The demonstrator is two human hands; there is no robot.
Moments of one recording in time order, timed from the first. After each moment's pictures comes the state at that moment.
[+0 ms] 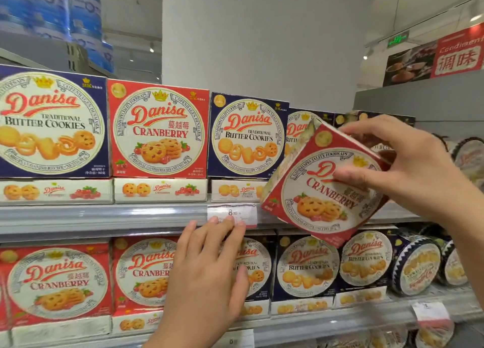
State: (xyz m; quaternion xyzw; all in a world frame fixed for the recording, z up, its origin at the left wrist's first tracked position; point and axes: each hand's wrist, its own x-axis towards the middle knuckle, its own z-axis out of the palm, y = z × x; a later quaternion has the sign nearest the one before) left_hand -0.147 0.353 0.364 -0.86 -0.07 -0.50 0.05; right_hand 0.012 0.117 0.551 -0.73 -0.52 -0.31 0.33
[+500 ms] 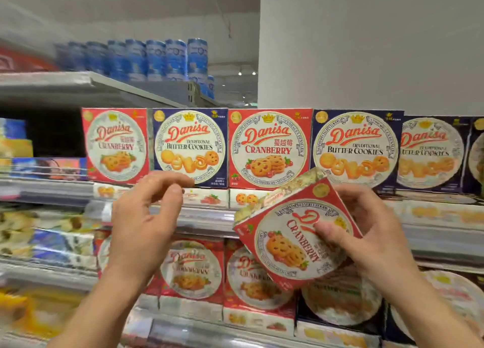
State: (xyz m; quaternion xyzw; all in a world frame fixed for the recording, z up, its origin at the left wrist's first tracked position) left_hand -0.313 0.442 0.463 -0.72 -0.17 -0.65 -0.17; right_hand -0.043 0.274 0.446 -0.54 -0.58 -0.05 0.61
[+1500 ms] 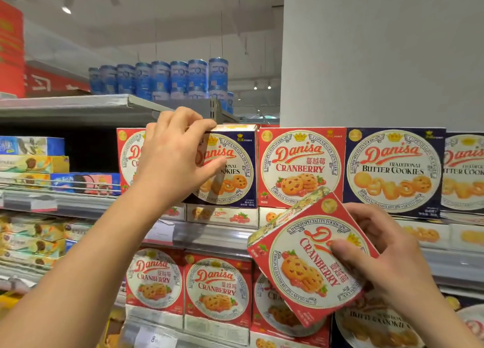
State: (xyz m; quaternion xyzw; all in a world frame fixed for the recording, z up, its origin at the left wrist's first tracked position) left_hand -0.327 0.501 0.566 -0.78 -0.27 -0.51 0.24; right_hand -0.058 0.301 0.448 -0.55 -0.59 -0.07 0.59
